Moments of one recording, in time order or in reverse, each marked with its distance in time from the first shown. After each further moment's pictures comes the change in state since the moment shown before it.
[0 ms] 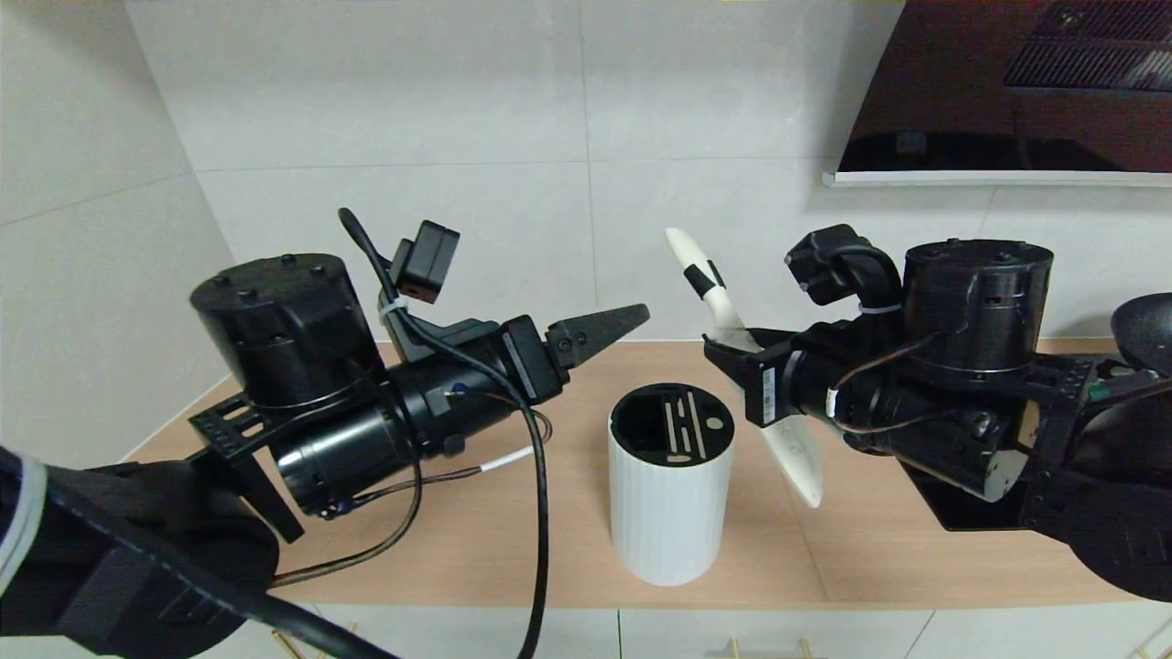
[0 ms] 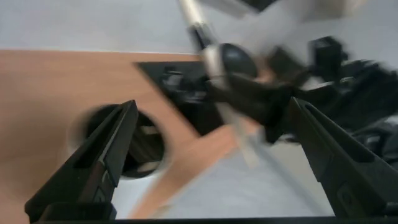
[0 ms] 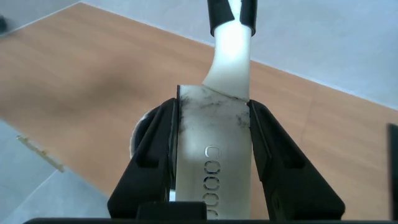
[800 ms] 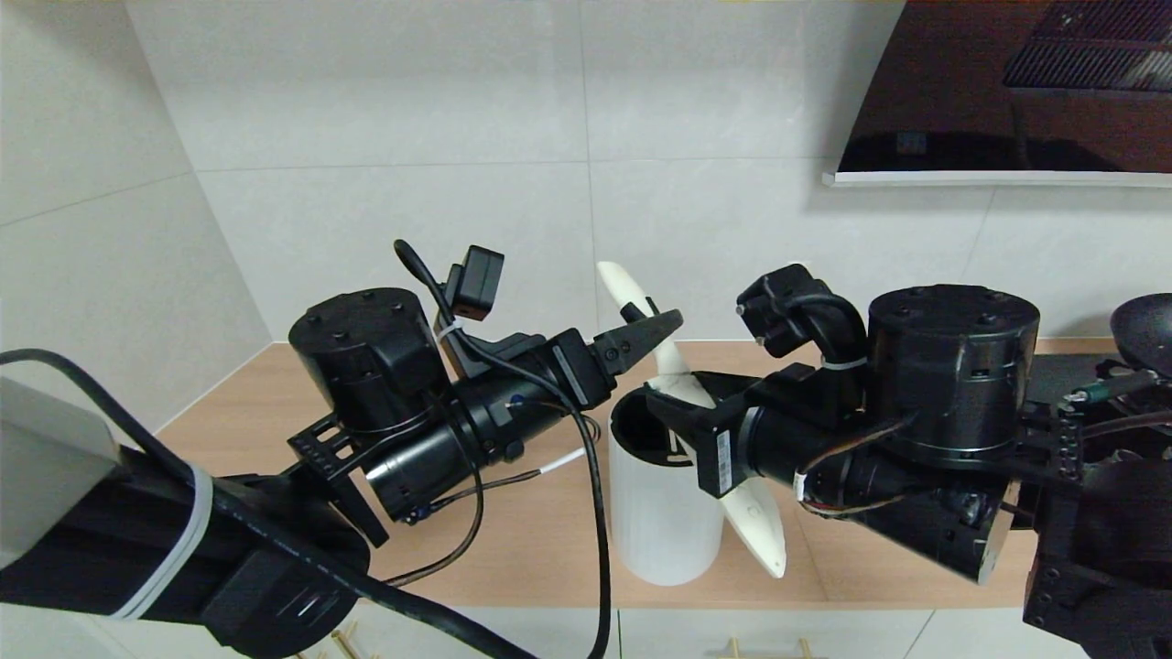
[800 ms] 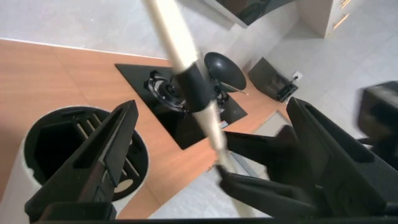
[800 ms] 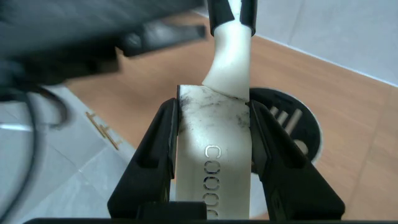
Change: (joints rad) left arm -0.050 0.136 -0.012 -0.189 0.069 -0.030; right arm 0.166 -0.002 0.051 -0.034 -0.014 0.046
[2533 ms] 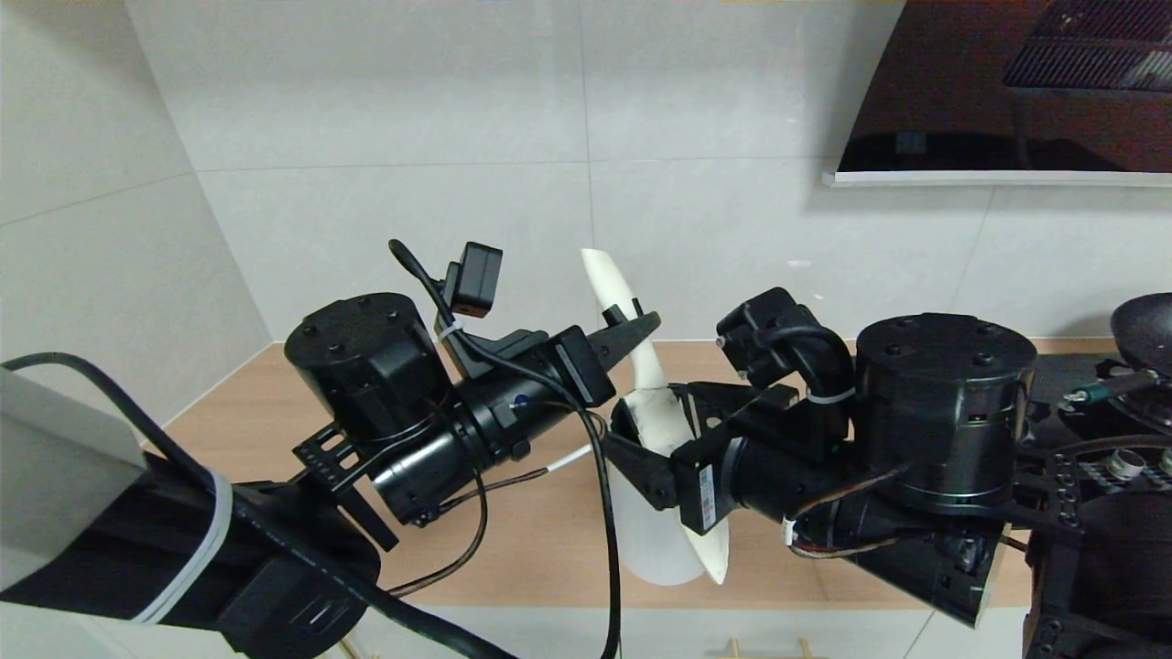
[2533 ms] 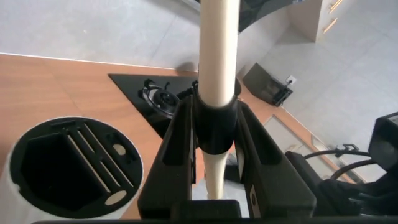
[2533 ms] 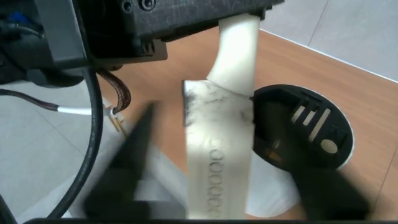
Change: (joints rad) left arm -0.013 0.014 0.009 -0.089 0.013 0.008; right arm 0.056 0.009 0.032 -0.045 -0.007 0.000
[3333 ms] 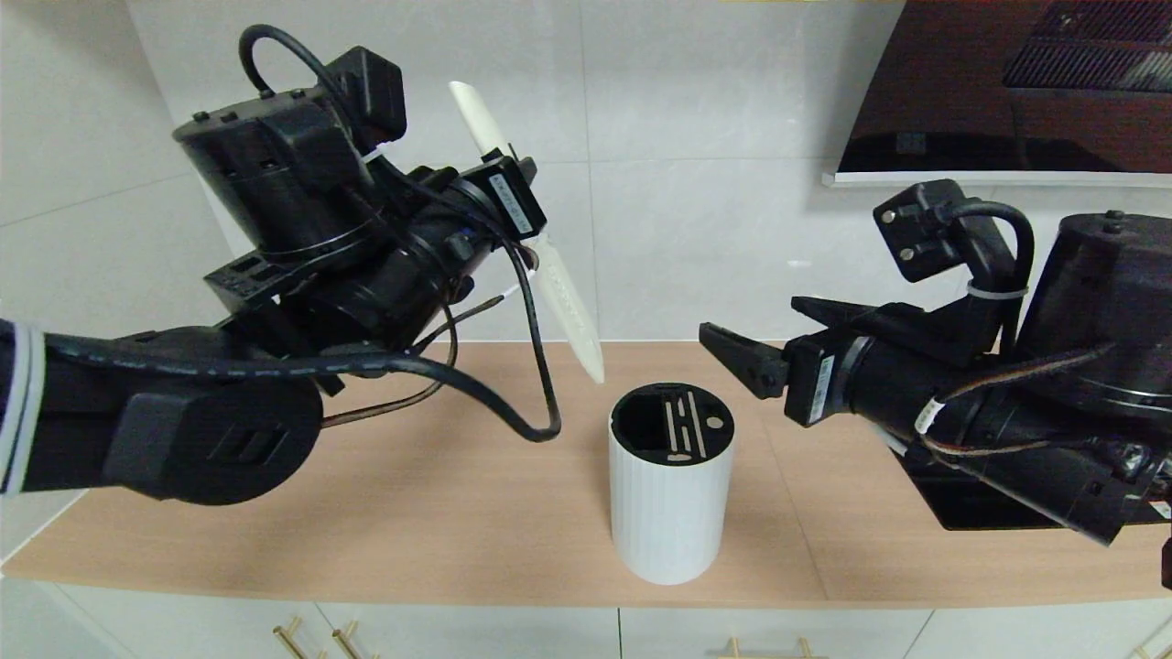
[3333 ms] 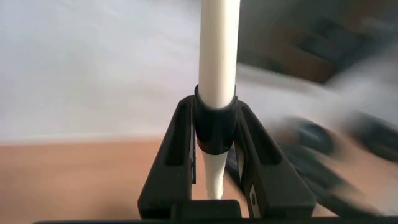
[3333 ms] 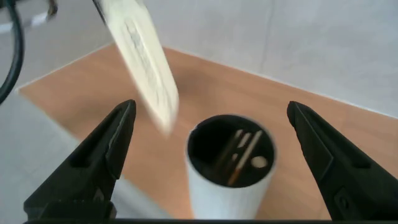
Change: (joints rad) left arm 0.063 -0.089 -0.373 0.390 0.539 0.424; right arm -0.166 -0.162 0.015 0.003 -0.008 -0.010
